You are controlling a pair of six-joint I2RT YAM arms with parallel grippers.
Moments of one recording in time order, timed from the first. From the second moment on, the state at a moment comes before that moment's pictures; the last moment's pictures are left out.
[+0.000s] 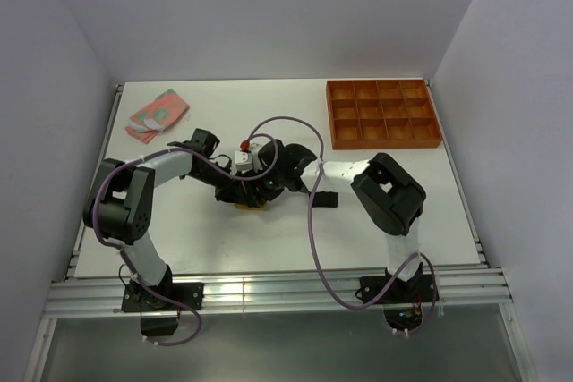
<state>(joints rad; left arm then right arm) -0.29 1.76 0.99 -0.58 0.92 0.90 0.82 1.93 1.16 -0.08 -0.30 0.26</state>
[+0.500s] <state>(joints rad) -0.21 1.78 0.98 -0.52 0.86 0.65 0.81 1.95 1.16 -0.04 -0.38 0.40</state>
